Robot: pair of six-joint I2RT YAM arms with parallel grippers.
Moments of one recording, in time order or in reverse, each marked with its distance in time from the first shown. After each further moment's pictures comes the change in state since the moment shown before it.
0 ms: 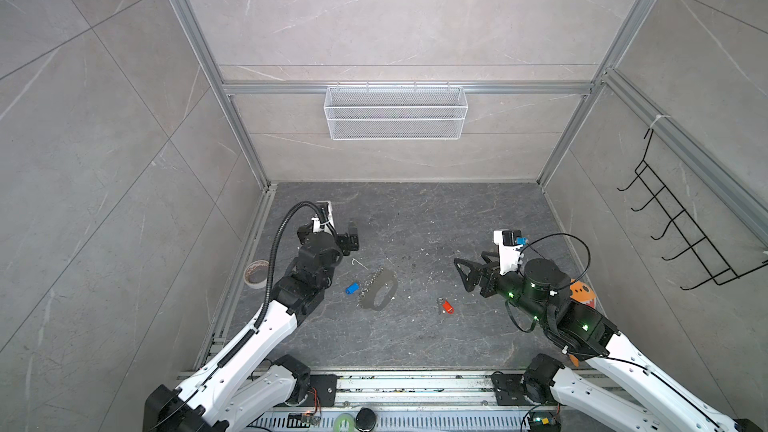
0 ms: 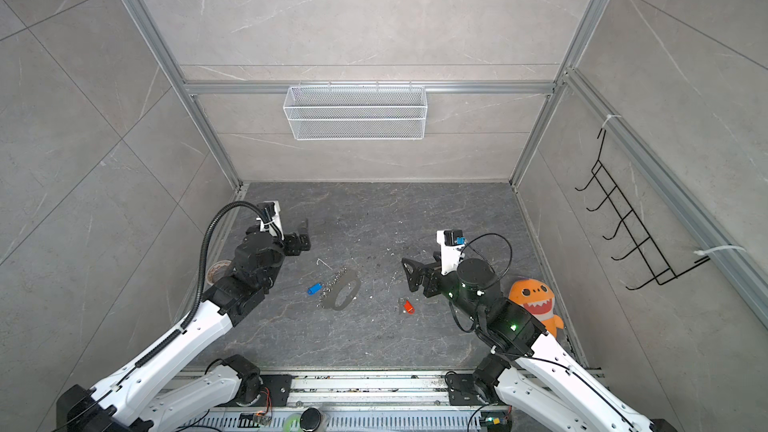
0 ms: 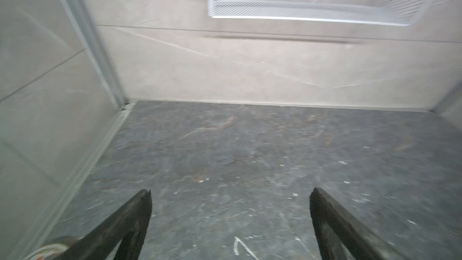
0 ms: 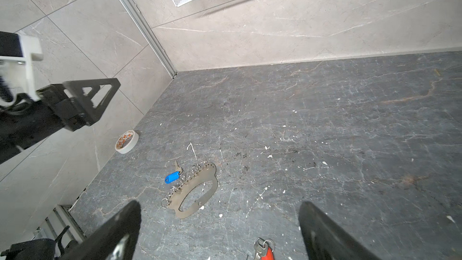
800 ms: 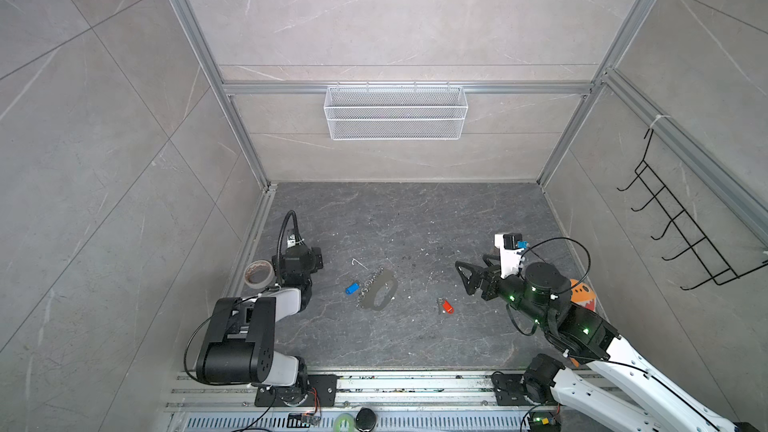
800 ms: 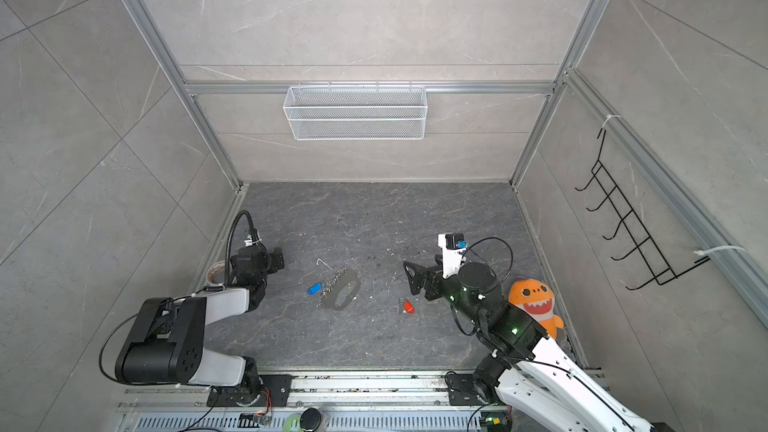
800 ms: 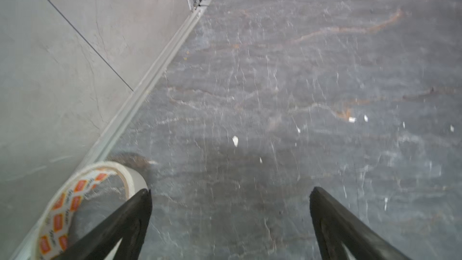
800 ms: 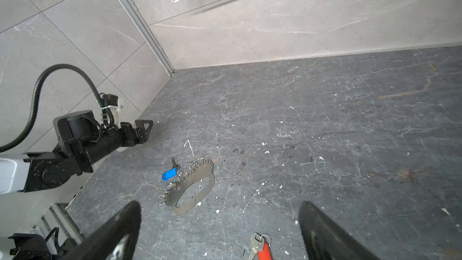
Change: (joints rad) left arm 0.406 0.452 -0.376 0.600 0.162 0.112; right arm 0.000 -0.032 -0.045 0.001 0.007 0.000
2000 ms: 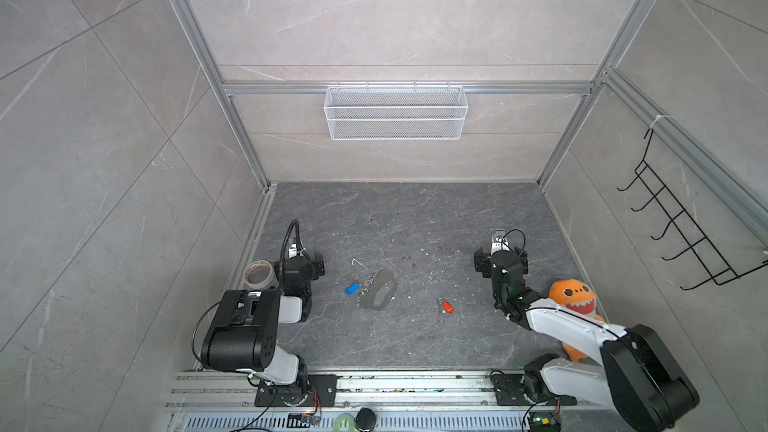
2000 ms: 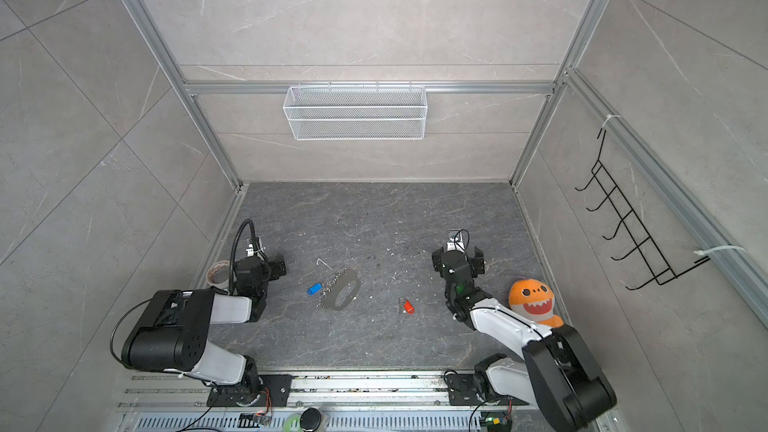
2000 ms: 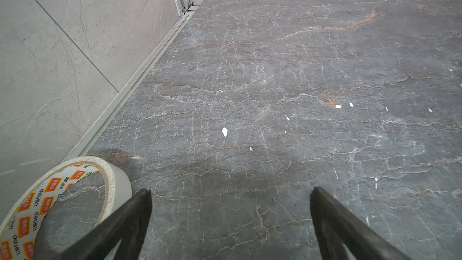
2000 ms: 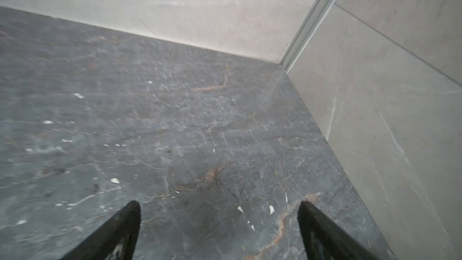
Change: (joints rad) left arm 0.017 0.065 -0.077 0.219 0.056 0.018; right arm -0.369 0.625 -0.310 0.795 0.450 -0.456
